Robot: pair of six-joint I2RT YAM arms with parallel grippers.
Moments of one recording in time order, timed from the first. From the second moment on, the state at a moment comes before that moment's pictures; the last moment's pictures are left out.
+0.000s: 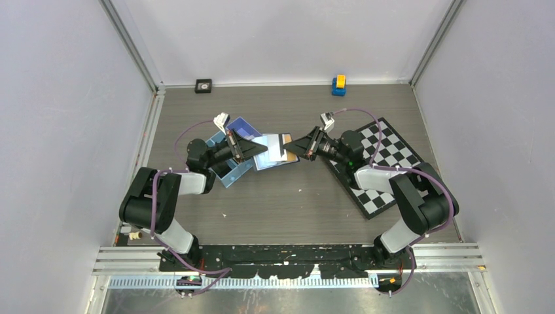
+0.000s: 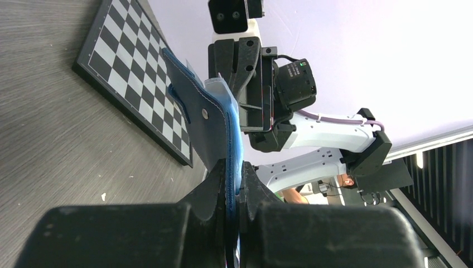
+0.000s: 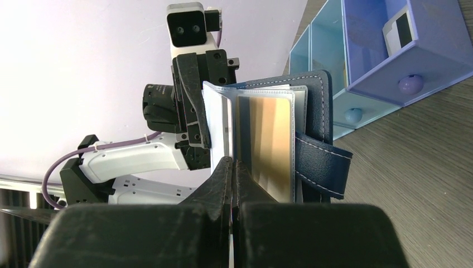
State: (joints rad) left arm -0.25 1.59 0.53 1.29 0.92 -1.37; right arm 0.44 1.58 0.64 0.99 -0.67 1.26
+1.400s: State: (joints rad) left arm -0.24 1.61 0.53 1.35 0.94 -1.42; right arm 0.47 1.65 0.64 1.17 -0.72 1.37
